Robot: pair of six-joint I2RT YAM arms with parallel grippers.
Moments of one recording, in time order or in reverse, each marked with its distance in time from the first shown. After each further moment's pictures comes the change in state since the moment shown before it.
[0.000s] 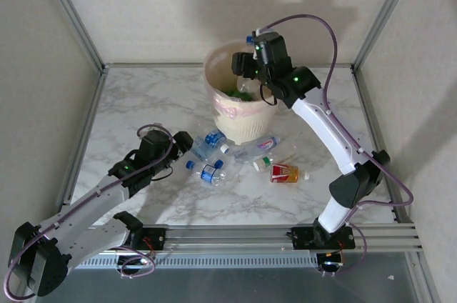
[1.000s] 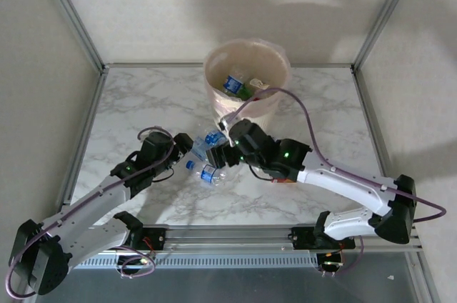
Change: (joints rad) left arm 0.000 0.004 -0.035 0.022 0.006 -0.064; right arm 0.477 -0.393 -0.752 0.142 -0.050 0.036
